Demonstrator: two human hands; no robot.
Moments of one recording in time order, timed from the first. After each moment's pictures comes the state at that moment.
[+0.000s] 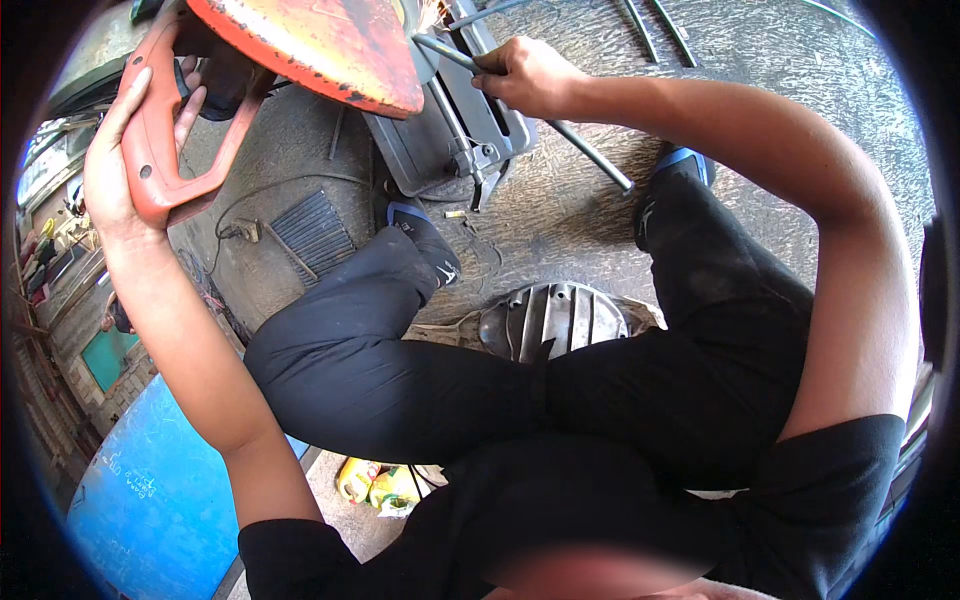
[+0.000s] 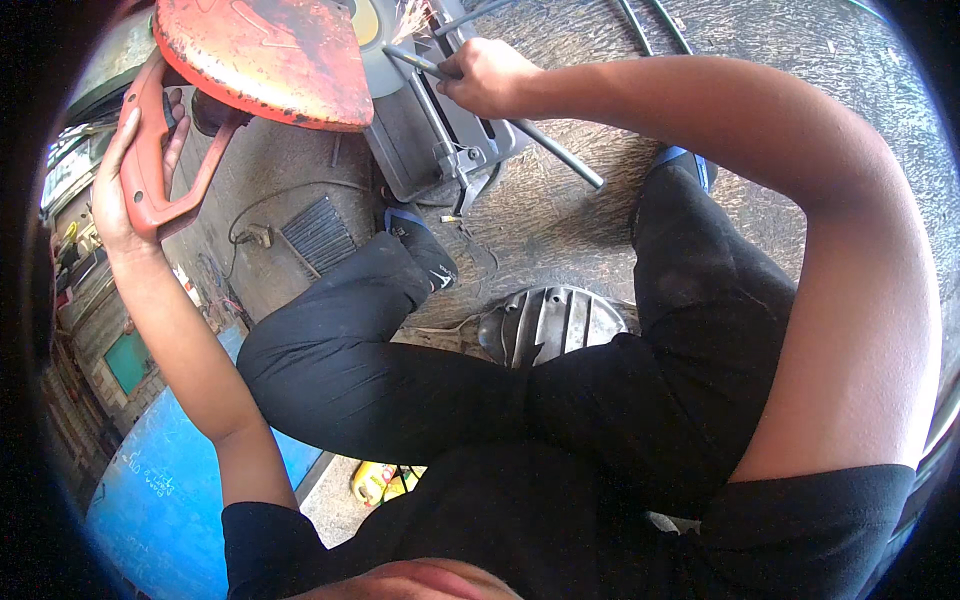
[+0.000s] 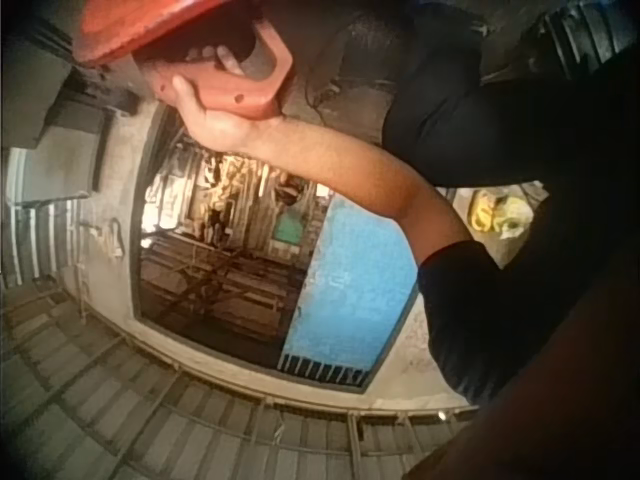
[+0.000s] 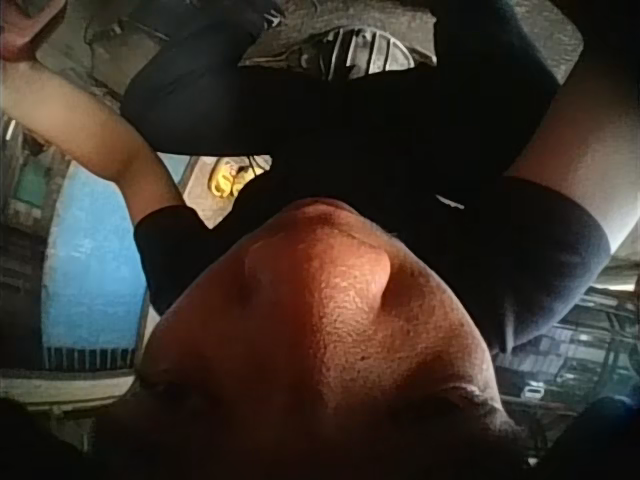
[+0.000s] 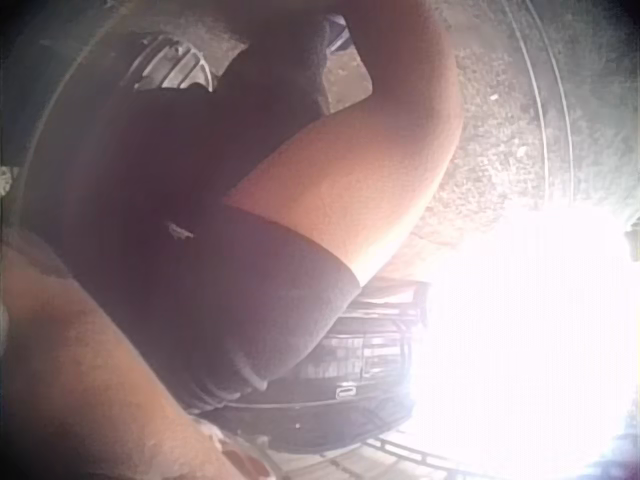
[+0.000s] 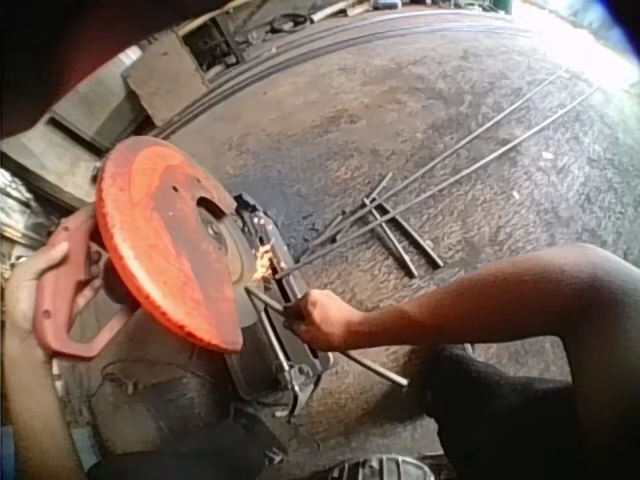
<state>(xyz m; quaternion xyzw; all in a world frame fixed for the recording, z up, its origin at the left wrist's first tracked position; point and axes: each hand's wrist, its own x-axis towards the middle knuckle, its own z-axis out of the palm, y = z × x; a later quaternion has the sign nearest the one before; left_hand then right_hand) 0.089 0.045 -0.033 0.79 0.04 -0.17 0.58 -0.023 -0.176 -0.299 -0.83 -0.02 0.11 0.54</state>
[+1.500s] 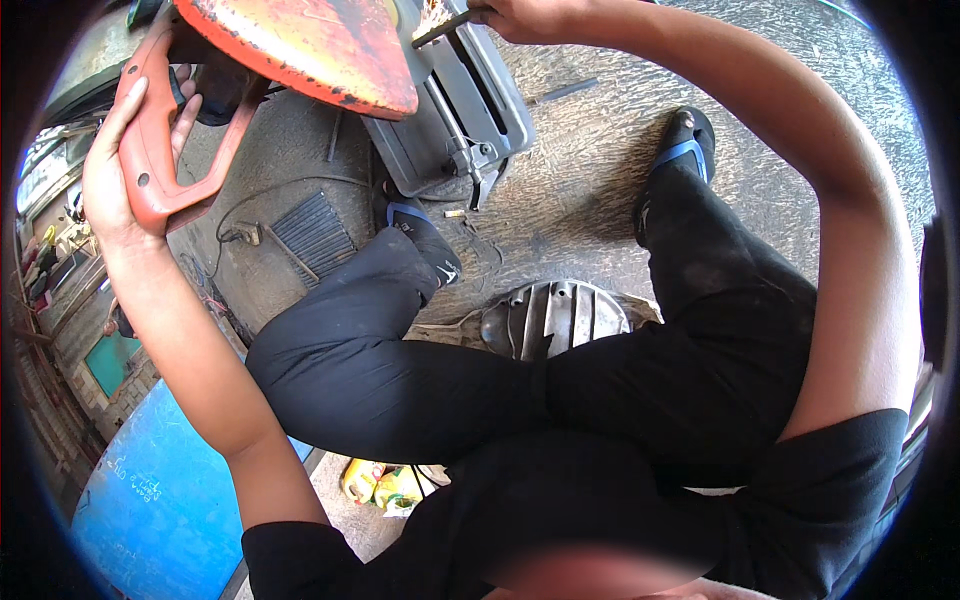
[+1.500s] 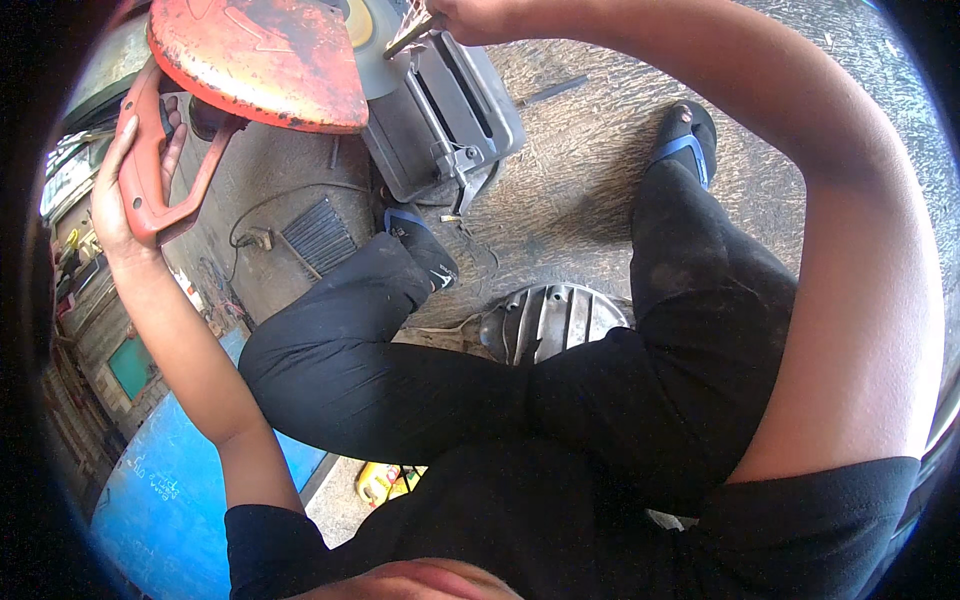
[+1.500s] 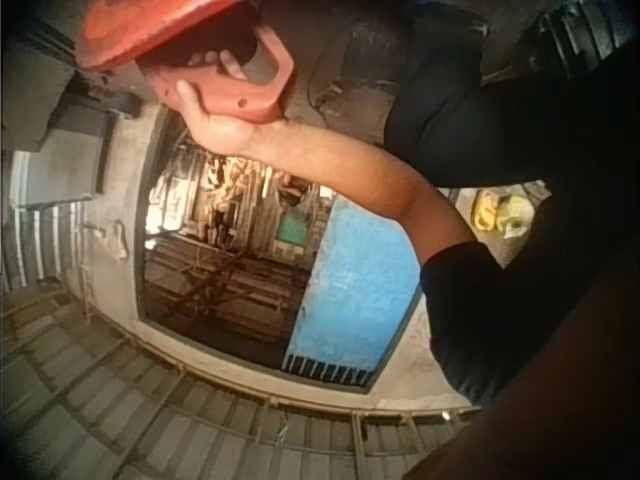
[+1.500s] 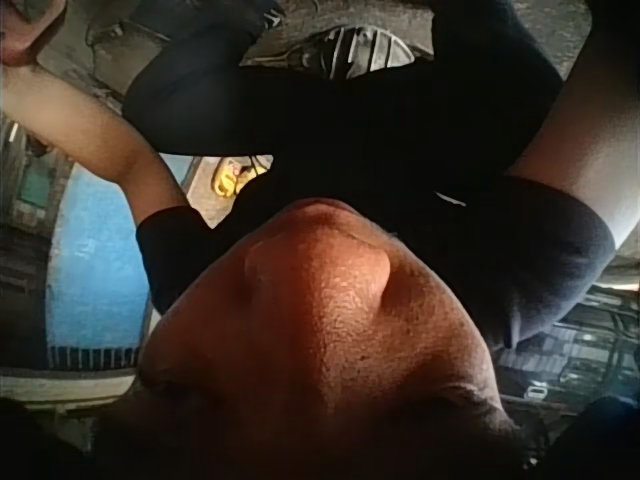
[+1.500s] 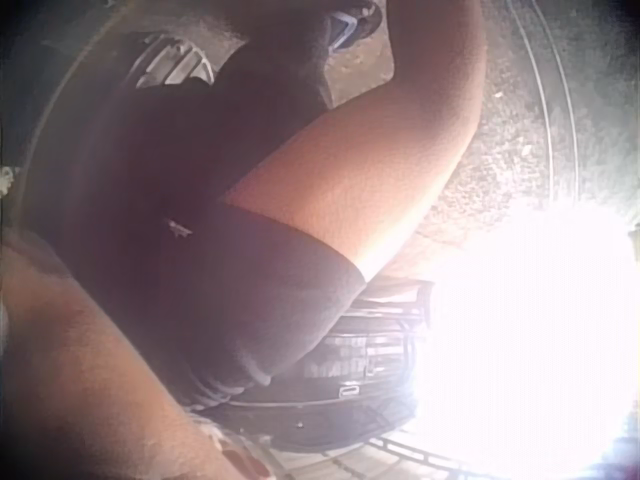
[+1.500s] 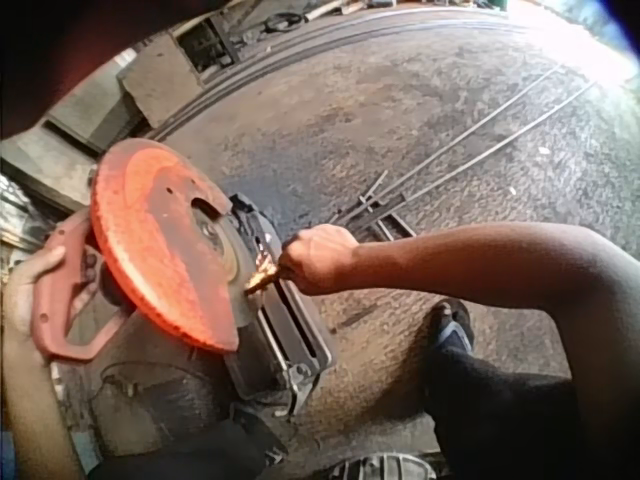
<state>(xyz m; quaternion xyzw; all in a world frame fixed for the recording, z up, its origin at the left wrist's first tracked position) 0.092 0.050 -0.032 0.79 0.04 -0.18 0.59 0.029 -0.224 -0.260 -0.96 -0.14 0.02 0.25</state>
